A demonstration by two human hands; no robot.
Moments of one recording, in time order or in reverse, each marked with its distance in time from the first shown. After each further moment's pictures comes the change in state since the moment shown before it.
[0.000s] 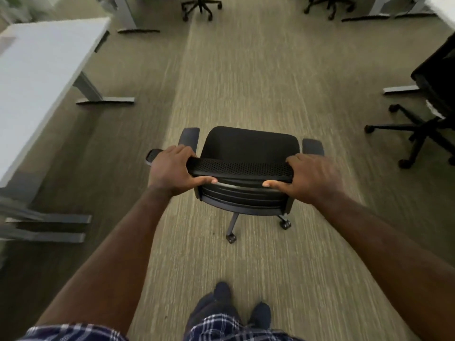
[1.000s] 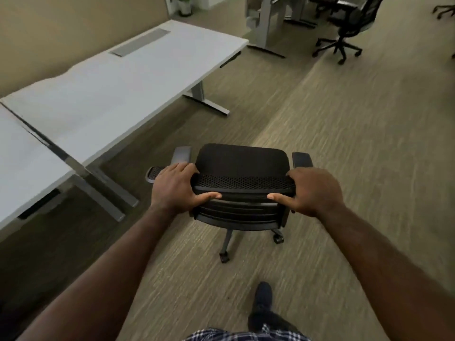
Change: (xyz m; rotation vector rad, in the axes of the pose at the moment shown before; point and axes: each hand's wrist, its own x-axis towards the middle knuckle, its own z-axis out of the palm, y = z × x) left_hand 0.085 -0.244 -0.027 0.233 0.193 -0.549; right_hand 0.405 -0.147 0.066 0.098 -0.003 -0.571
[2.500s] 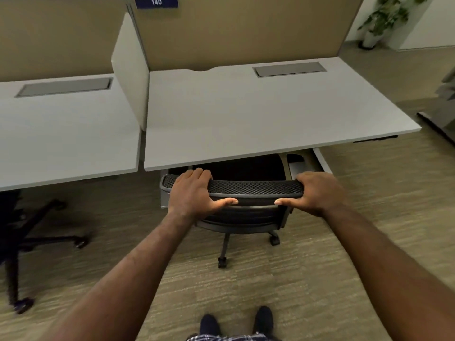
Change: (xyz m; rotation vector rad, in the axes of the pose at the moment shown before) left_hand 0.219 -0.162 0.039 0.218 0.077 -0.790; right_hand 0.530 -0.052 0.083 0.101 -0.045 -0.751
